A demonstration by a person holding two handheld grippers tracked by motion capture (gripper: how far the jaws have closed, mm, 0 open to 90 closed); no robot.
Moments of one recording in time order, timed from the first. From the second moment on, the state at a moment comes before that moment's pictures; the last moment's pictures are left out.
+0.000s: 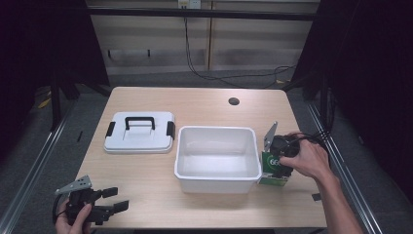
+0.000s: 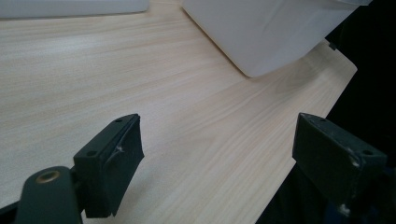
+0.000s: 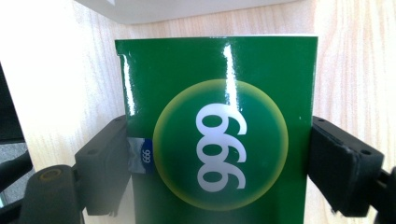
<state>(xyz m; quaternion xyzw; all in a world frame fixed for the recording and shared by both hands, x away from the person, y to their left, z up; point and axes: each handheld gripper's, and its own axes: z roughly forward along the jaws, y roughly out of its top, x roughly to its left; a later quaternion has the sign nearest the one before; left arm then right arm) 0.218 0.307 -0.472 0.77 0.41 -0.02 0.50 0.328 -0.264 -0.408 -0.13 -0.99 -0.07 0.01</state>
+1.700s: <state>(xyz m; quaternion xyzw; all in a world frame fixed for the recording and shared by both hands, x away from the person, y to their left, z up) 0.219 0.307 -0.473 0.77 0.40 -0.02 0.49 0.297 -0.330 -0.343 -0.21 -0.95 -0.24 -0.03</state>
